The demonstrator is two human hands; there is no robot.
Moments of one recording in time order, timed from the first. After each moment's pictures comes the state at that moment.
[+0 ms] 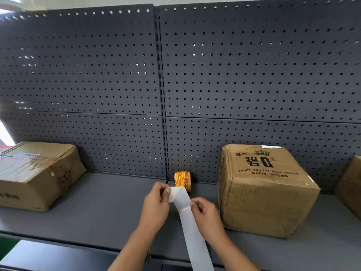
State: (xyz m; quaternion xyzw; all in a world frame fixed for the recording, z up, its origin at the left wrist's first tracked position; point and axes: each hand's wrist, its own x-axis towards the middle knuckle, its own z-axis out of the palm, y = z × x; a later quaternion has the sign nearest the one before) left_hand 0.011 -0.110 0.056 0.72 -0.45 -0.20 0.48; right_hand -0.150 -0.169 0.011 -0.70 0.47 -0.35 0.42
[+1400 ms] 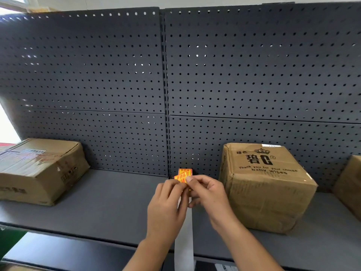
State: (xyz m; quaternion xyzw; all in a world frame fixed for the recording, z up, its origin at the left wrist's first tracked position) left_hand -0.027 -0.075 0.071 0.62 -0.62 0.18 0.45; right_hand -0.155 -0.132 0.119 -0.55 0.34 -0.44 0.62
